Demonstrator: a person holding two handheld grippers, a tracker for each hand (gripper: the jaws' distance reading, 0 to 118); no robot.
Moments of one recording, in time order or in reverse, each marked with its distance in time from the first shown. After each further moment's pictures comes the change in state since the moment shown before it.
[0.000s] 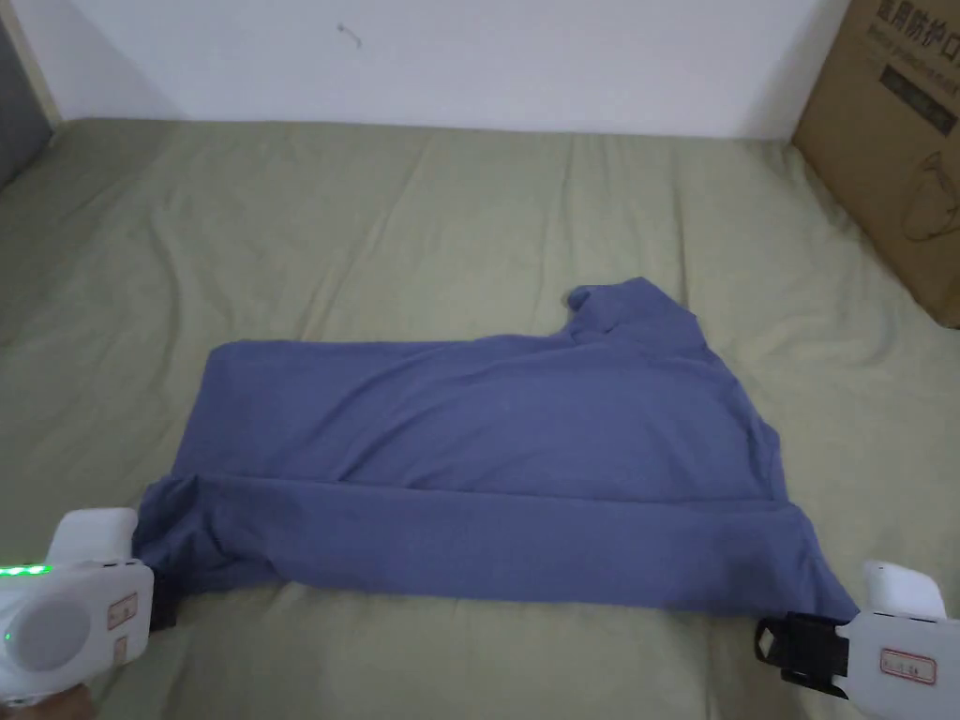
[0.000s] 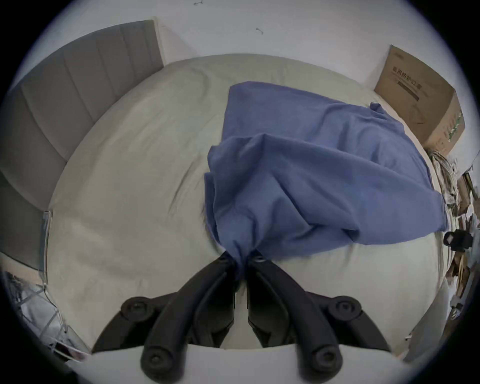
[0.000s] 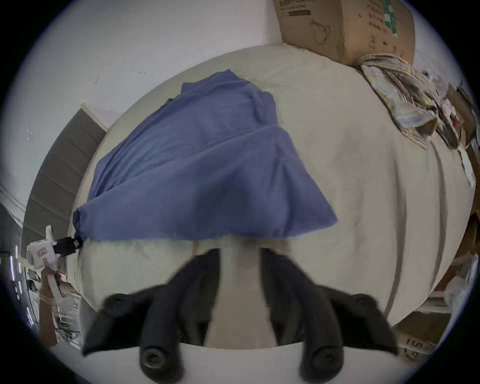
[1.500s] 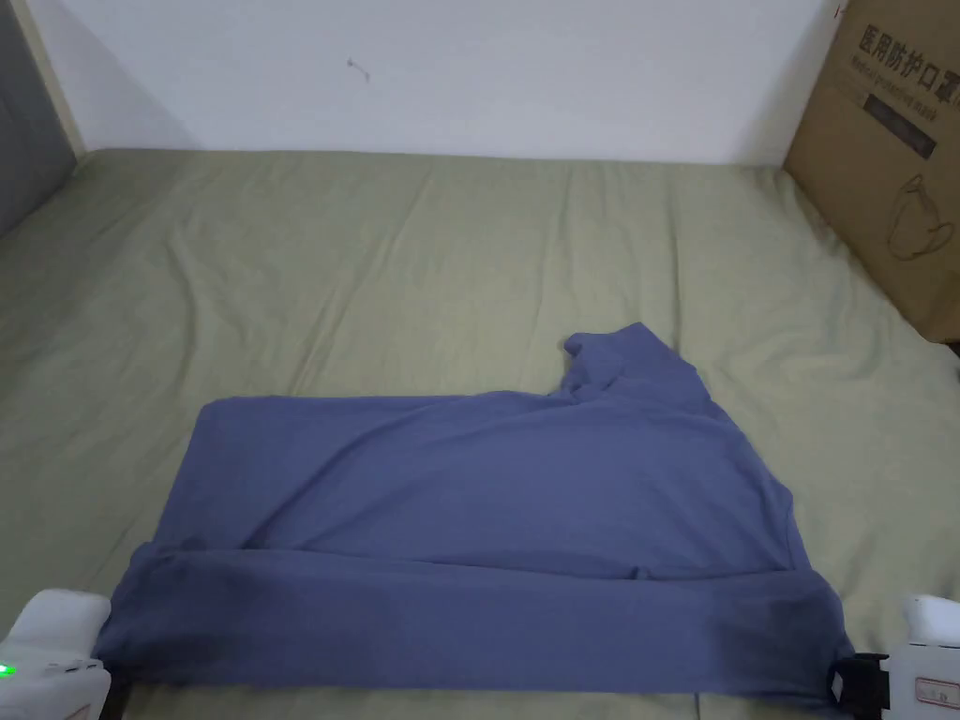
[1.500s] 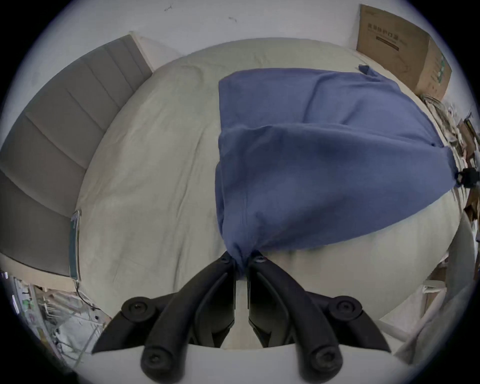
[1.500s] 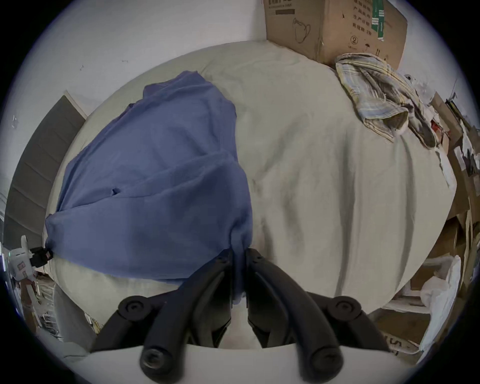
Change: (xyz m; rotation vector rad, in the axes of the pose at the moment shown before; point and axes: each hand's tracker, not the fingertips) left arm -0.016 -0.061 0.044 -0.072 0.087 -0.218; right arm 0.034 -0.018 0.012 -0.026 -0.161 0.059
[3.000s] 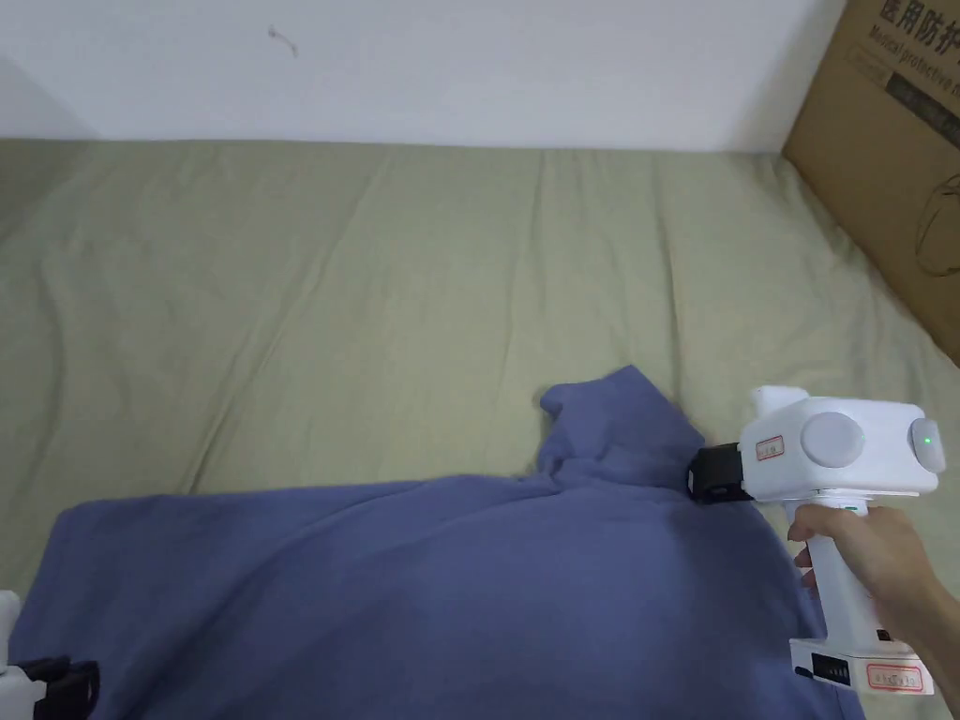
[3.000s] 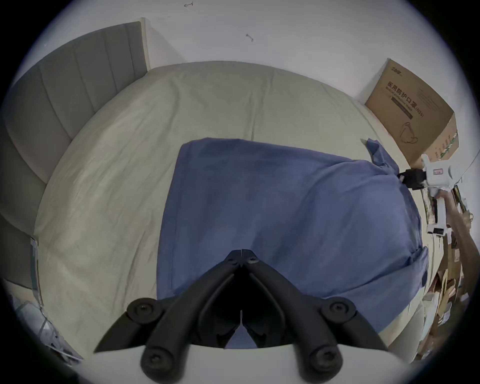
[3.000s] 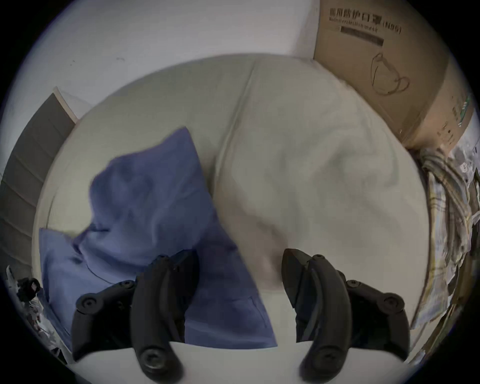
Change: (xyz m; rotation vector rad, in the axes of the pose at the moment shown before) left arm 0.026 0.154 -0.044 0.077 -0.190 0.257; right arm -0.079 0.289 -0.168 -0.023 -0.015 0.144
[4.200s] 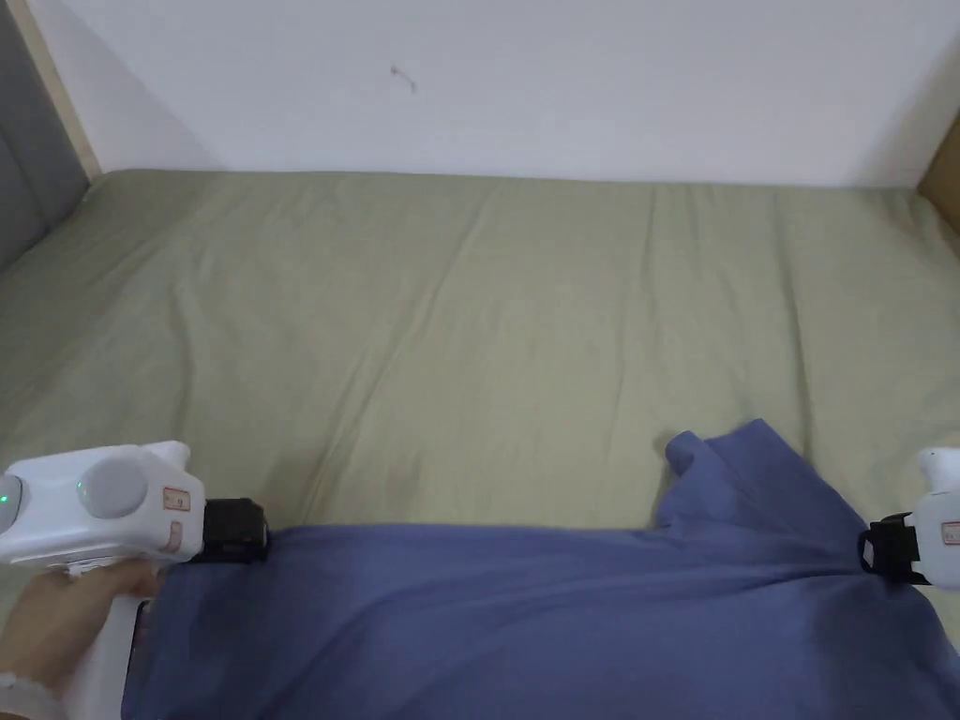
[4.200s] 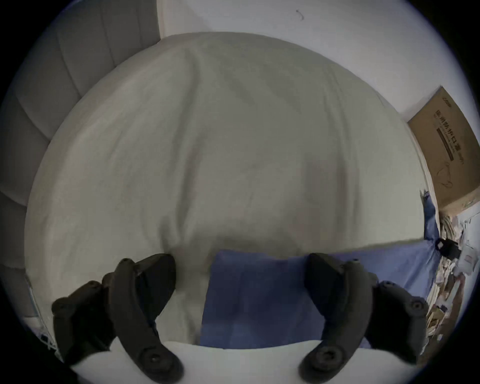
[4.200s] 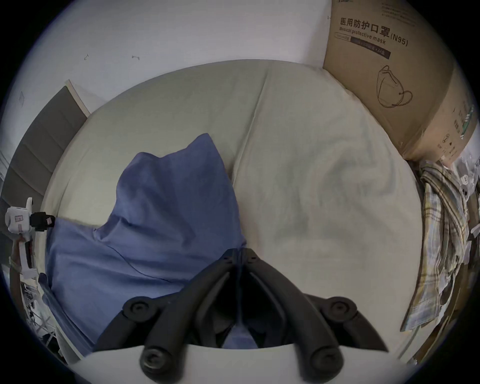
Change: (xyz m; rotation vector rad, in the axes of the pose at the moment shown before) left arm -0.055 0.128 -0.124 -0.142 0.066 0.129; right arm -0.004 -0.010 0.038 0.054 0.040 0.058
